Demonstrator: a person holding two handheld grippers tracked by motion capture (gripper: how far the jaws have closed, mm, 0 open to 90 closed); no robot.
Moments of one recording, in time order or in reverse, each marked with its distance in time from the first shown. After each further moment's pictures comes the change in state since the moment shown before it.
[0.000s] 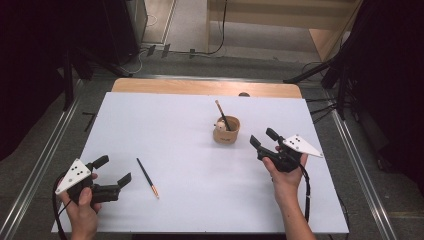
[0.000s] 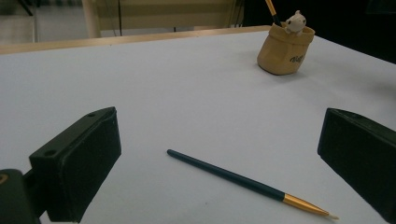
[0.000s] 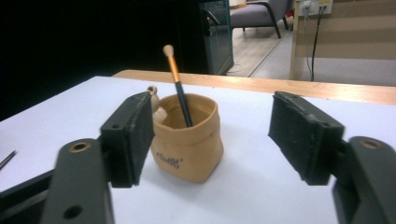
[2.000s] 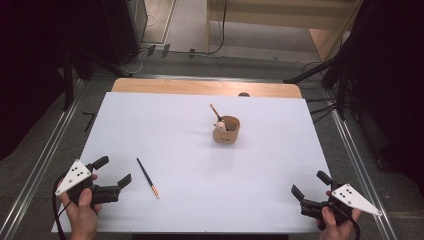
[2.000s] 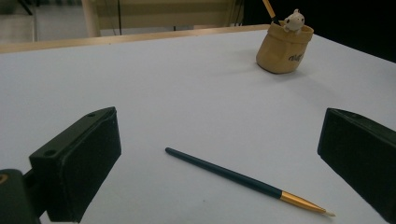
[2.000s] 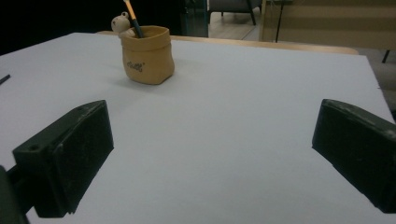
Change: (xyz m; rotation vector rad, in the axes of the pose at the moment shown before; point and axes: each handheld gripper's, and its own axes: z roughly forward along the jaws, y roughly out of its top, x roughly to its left) left arm -0.003 0.001 -0.002 0.001 0.003 0.005; right arm -0.034 -0.053 -0.142 0.063 -0.109 -0.080
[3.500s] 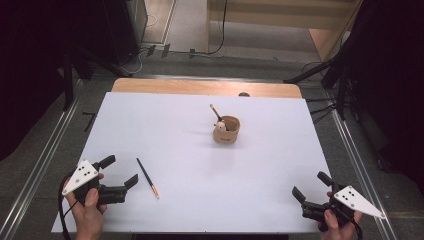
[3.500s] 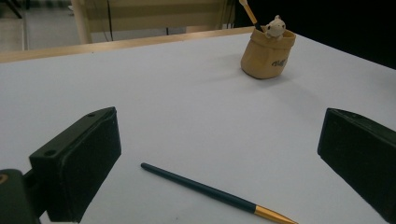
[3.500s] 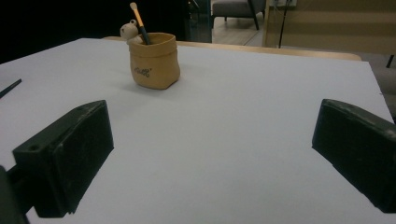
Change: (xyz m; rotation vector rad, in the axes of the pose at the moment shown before) left arm -0.019 0.015 0.007 0.006 -0.028 0.016; right arm 0.003 0.003 -0.004 -0.020 0.027 0.006
